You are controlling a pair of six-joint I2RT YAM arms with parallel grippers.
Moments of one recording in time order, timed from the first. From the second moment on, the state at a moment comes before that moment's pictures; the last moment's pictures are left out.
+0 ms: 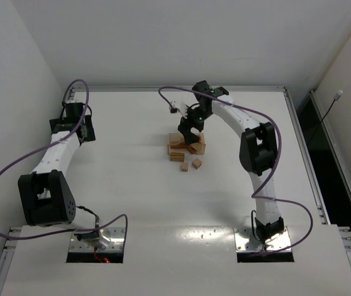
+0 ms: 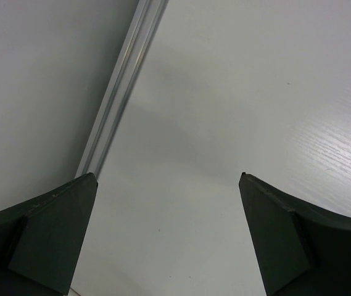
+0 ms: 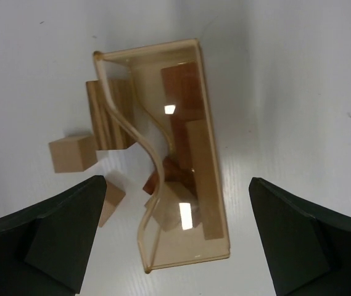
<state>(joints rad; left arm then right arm) 0.15 1.44 1.08 -0.47 -0.48 -0.05 0.41 2.25 1.99 -0.98 -0.55 -0.87</state>
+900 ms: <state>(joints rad) 0.15 1.49 1.10 -0.51 -0.49 -0.10 0.40 2.25 1.89 -0.86 -0.52 -0.87</state>
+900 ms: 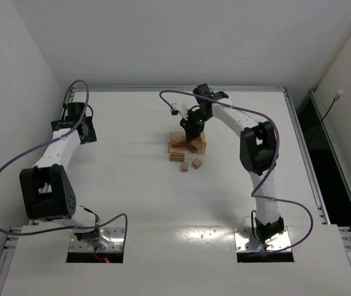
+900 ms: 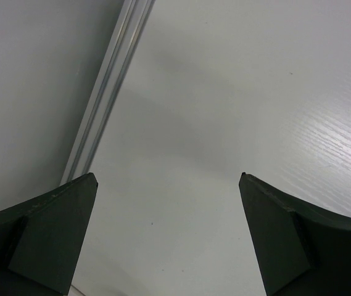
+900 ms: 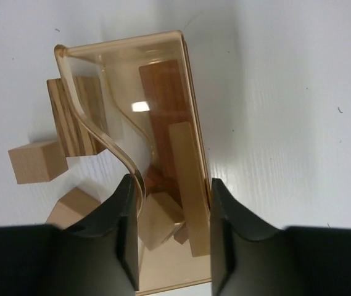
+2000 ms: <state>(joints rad) 0.15 1.51 1.11 -0.51 -0.57 -0.14 0.71 1.66 1.00 -0.03 0.15 -0.56</state>
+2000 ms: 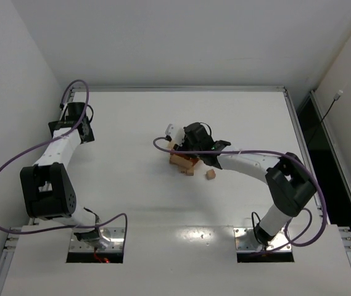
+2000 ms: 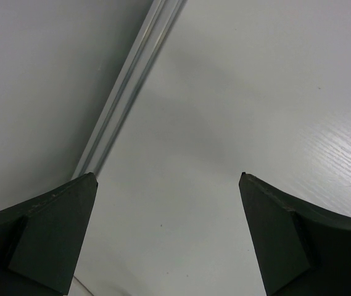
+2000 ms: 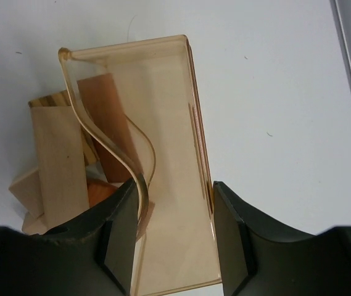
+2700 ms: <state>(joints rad) 0.15 1.45 1.04 -0.45 -0.50 -0.07 0.59 1.68 1.16 0.00 0.46 -0.40</state>
